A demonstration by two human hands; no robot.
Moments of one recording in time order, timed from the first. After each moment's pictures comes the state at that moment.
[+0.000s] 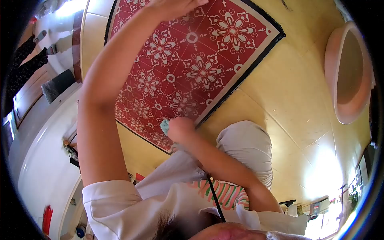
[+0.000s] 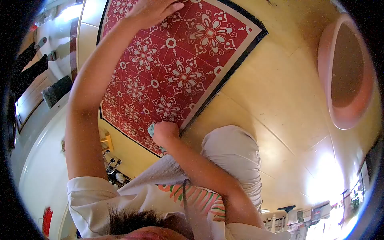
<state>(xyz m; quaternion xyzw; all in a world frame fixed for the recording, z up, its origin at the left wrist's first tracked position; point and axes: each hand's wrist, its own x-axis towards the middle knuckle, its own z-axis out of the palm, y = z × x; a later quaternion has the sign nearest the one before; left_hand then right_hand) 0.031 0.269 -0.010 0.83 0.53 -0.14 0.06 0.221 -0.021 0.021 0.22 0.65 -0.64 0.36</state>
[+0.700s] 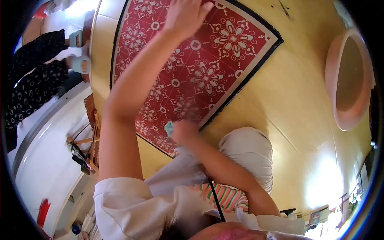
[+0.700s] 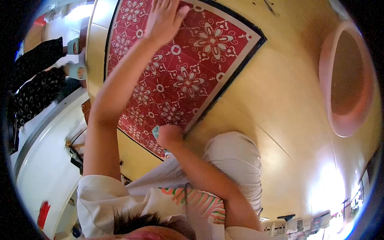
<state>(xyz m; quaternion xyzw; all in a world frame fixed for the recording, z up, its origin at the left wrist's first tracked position) 0.053 0.246 -0.039 0.73 0.68 -0.03 -0.05 0.235 -0.034 0.016 0.28 0.68 -0.64 0.24</state>
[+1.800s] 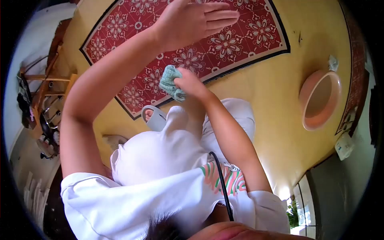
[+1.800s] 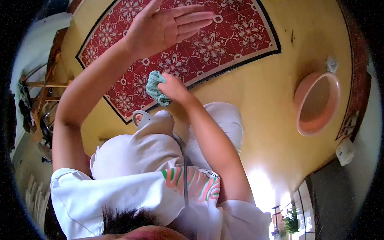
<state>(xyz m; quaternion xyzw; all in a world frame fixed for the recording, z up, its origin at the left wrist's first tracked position) 0.059 0.032 0.108 0.00 0.25 0.65 0.72 0.257 -0.015 -0.021 0.26 0.60 -0.73 0.20</state>
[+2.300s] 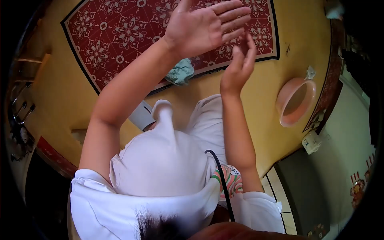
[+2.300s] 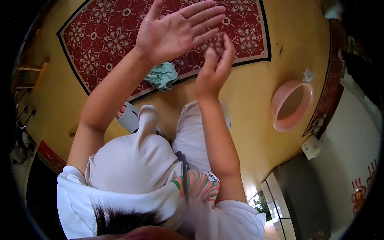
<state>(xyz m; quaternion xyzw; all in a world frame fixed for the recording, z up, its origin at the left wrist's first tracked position) 0.094 -0.014 0.096 -0.07 -0.02 0.80 0.59 0.240 0.062 0.087 0.35 0.73 -0.54 -0.24</state>
